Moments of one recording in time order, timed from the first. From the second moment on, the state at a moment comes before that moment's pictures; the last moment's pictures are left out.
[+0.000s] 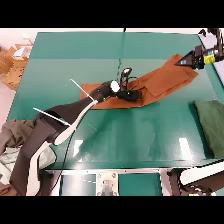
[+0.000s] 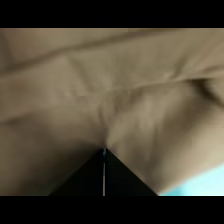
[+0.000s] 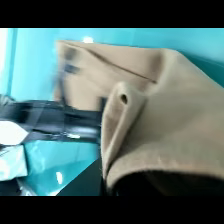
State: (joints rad) left arm -0.69 -2.11 1.83 0.82 -0.64 -1.51; right arm -0.35 -1.70 1.93 -0.68 1.72 1.30
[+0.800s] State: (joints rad) left arm -0.28 -1.91 2.06 1.07 -1.44 -1.43; right arm -0.07 -1.68 1.96 -0.66 1.61 1.38
